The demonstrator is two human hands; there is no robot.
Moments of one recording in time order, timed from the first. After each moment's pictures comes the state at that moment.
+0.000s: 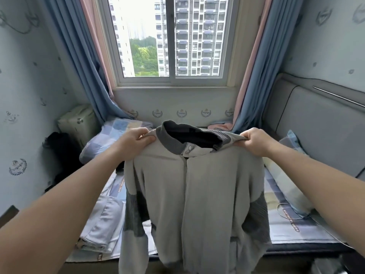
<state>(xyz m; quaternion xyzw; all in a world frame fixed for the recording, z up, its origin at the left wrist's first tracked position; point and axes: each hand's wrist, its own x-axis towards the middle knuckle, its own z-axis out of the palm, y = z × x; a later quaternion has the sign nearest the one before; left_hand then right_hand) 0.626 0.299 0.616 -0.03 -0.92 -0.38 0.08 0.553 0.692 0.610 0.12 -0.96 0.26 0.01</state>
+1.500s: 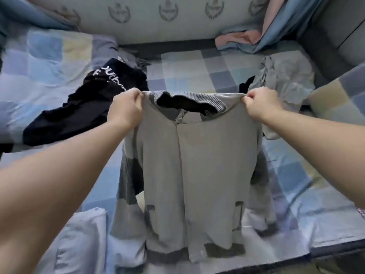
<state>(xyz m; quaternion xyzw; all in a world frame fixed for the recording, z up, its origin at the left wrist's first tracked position) 0.089 0.189 0.257 0.08 -0.95 -0.29 0.05 0.080 0.538 0.281 -0.11 -0.97 0.20 -0.03</state>
